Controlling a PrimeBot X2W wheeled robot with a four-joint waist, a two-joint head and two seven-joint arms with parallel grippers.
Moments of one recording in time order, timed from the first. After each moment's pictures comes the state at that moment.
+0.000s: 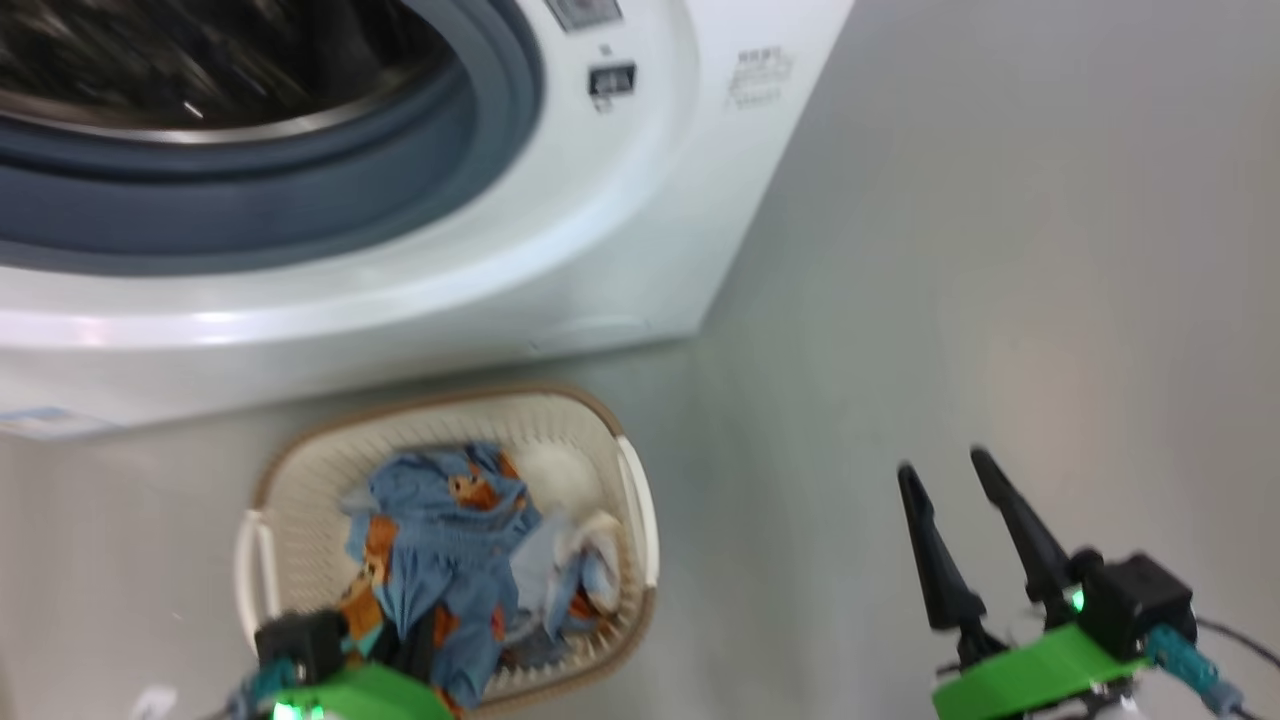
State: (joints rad) left arm -0.27 0.16 -0.48 0.56 -0.71 -0.04 -0.25; right arm -0.07 -0.05 0.07 0.06 0.22 0.13 -0.26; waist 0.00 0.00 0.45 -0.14
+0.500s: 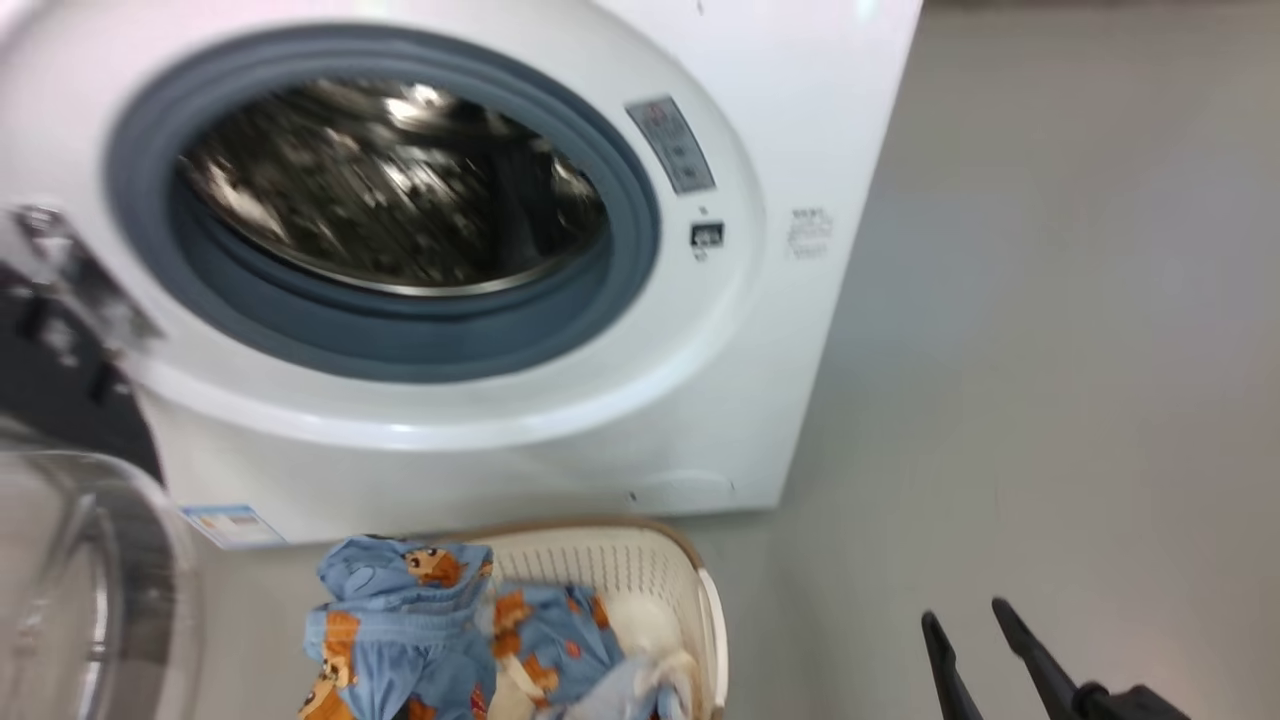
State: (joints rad) left arm 0.14 0.09 -0.25 0.15 -0.49 -0.01 -0.25; right arm 0.16 -0.05 0.04 0.07 0.18 0.13 -0.26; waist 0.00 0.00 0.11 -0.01
